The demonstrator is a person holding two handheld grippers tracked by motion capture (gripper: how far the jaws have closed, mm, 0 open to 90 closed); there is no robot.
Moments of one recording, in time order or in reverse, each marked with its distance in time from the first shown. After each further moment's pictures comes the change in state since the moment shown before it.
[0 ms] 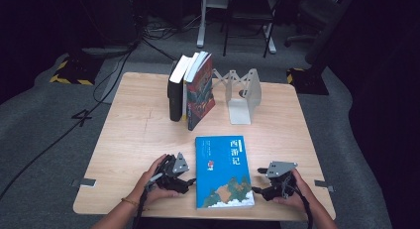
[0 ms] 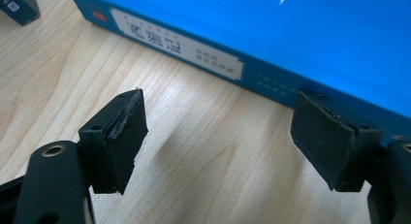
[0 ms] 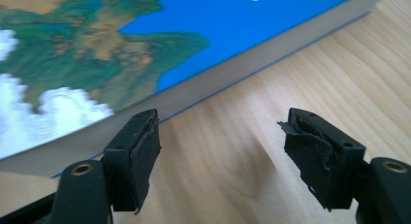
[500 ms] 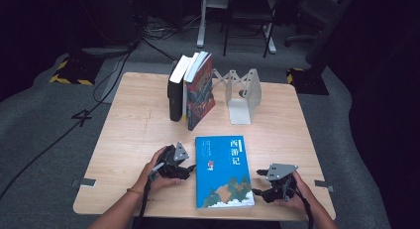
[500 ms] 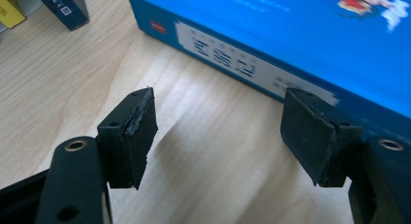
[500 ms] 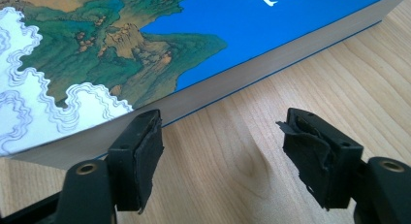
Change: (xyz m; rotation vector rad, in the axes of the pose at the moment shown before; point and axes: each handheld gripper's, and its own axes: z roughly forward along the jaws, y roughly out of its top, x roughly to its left) left arm 0.030 0.009 0.017 -0.036 0.061 -0.063; right arm 0.003 -0.002 -0.002 -0.019 0.011 -0.029
